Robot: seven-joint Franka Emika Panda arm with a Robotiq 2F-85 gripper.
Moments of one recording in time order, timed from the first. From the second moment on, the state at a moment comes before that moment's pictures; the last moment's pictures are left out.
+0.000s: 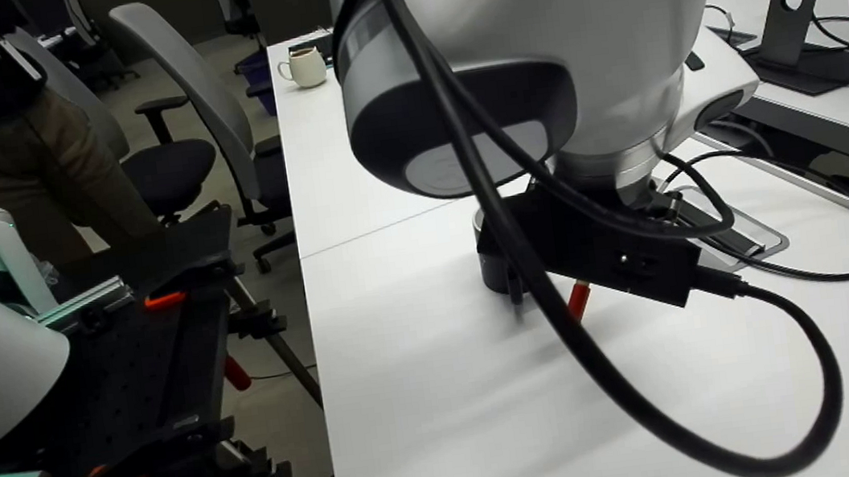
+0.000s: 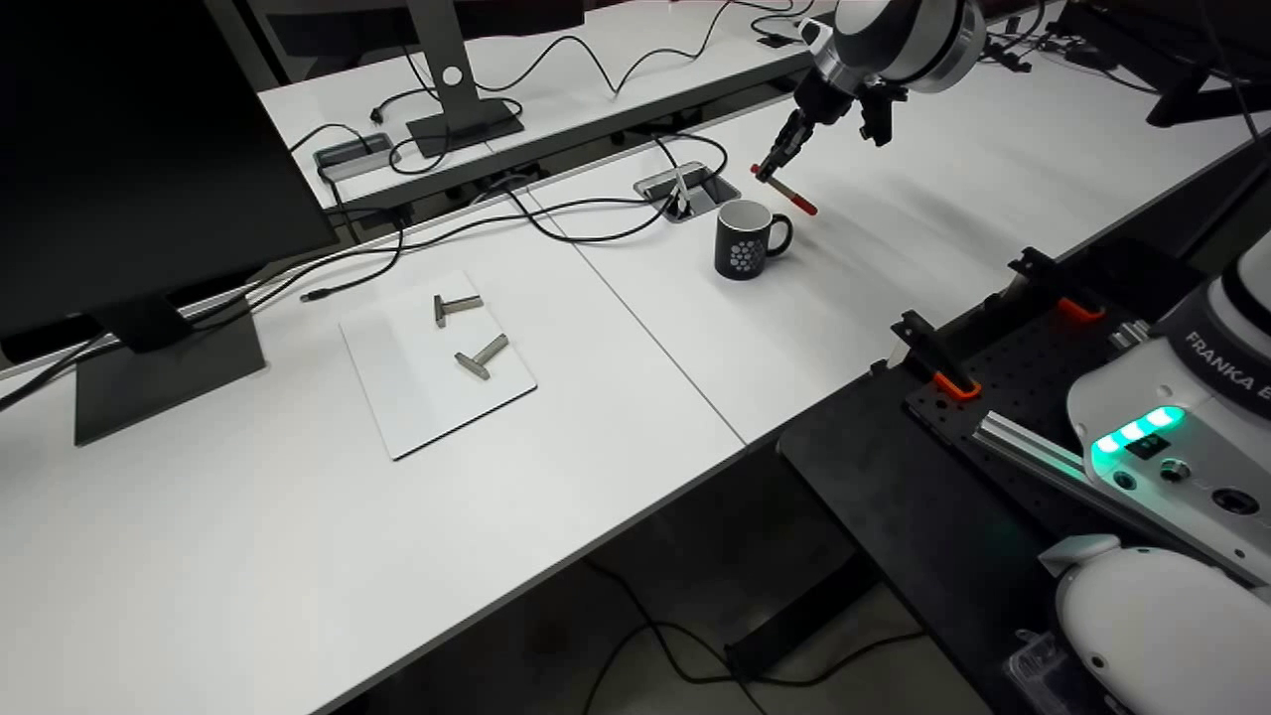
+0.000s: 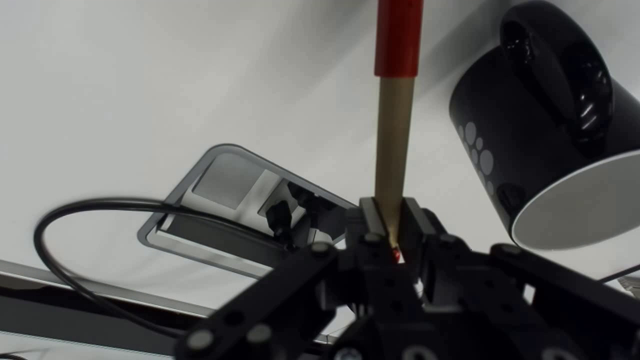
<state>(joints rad) -0.94 0.87 0.68 -2.20 -0.24 3.06 -0.97</state>
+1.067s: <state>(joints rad) -1.26 1.12 1.00 -2.21 -0.25 2.90 -1.27</state>
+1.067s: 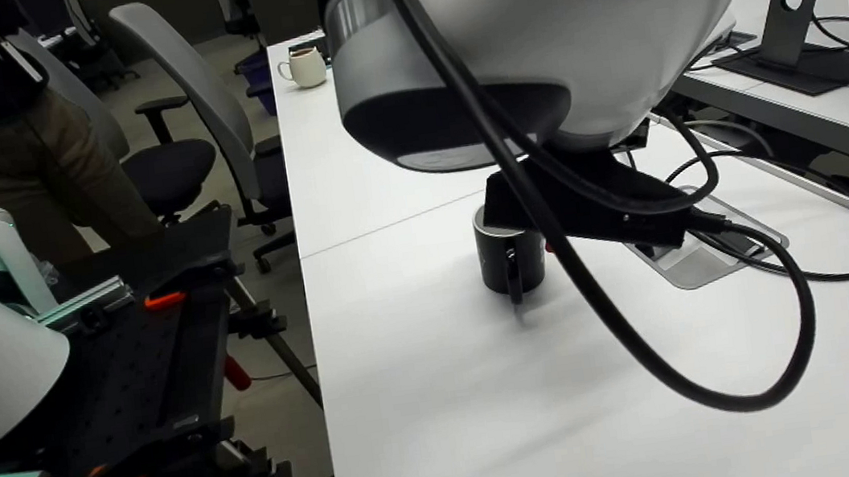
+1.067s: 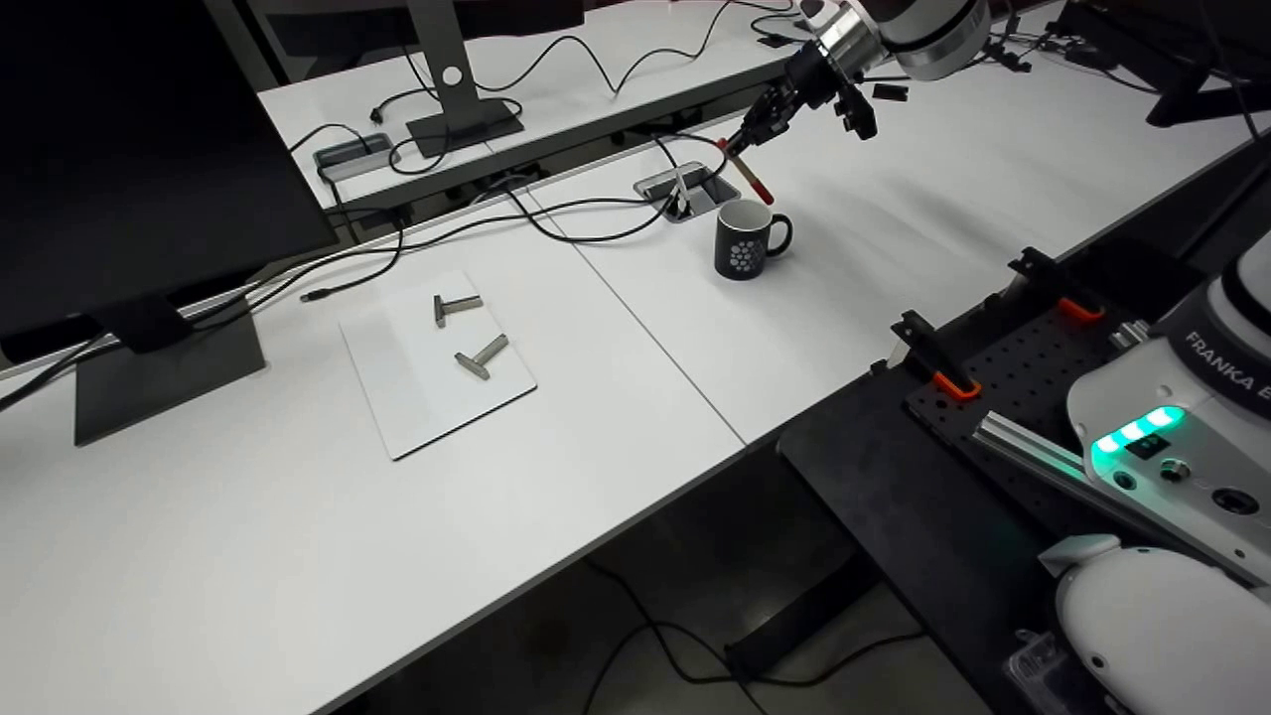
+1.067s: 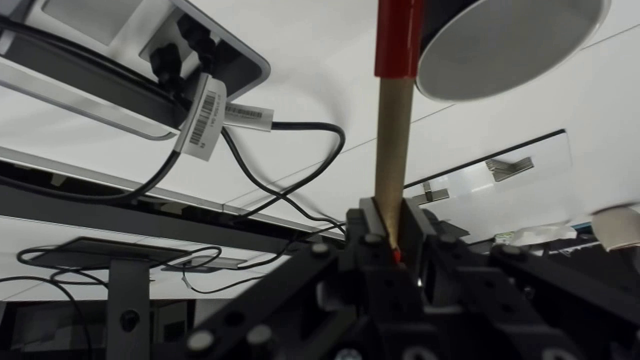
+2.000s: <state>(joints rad) -1.34 1.18 1.10 -2.23 -0.24 2.81 -1.42</state>
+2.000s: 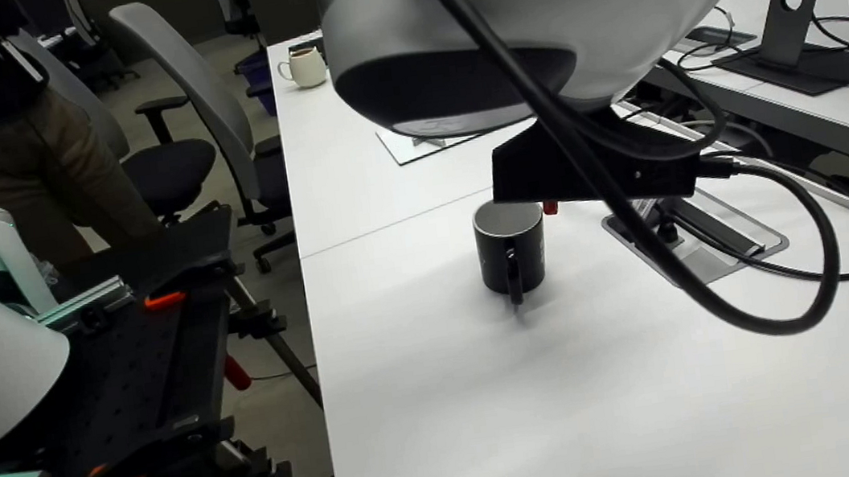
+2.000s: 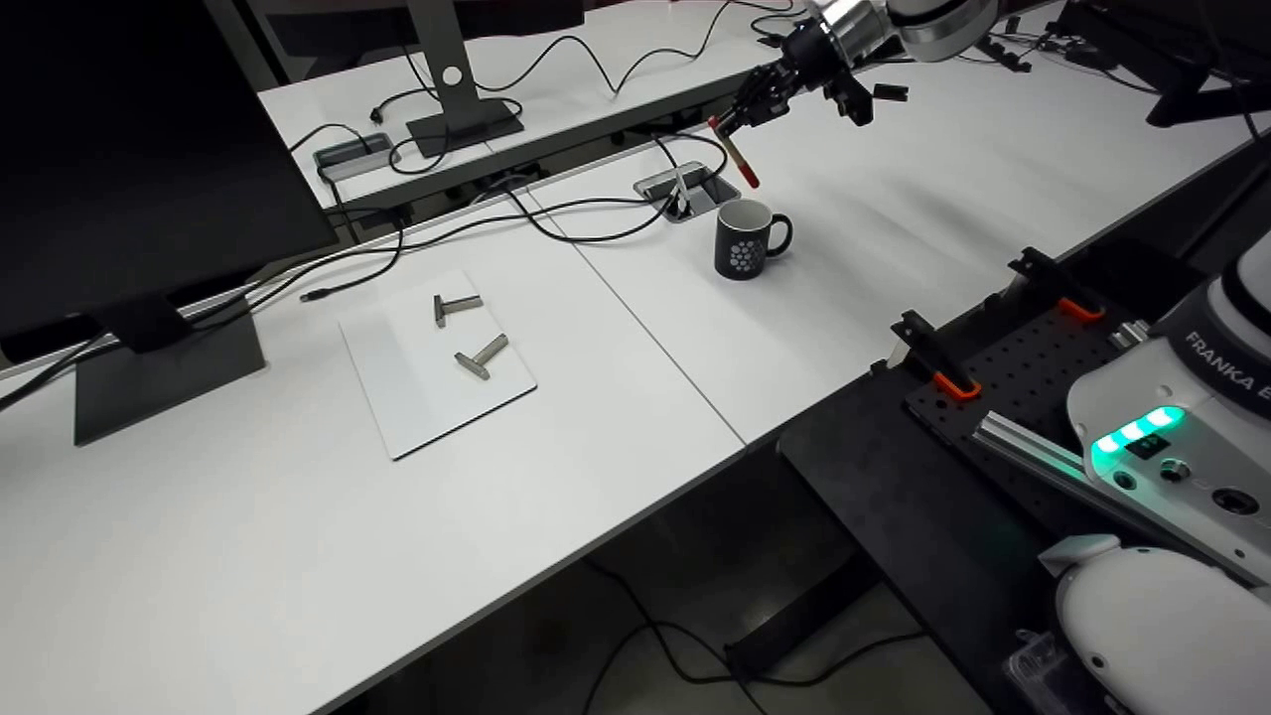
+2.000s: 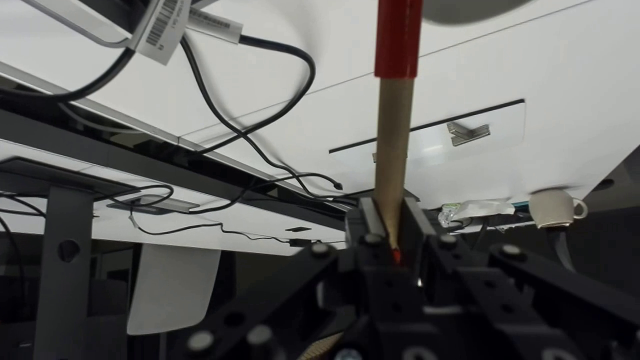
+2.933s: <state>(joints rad) -1.42 1.23 1.14 -2.33 -0.21 2.75 -1.49</state>
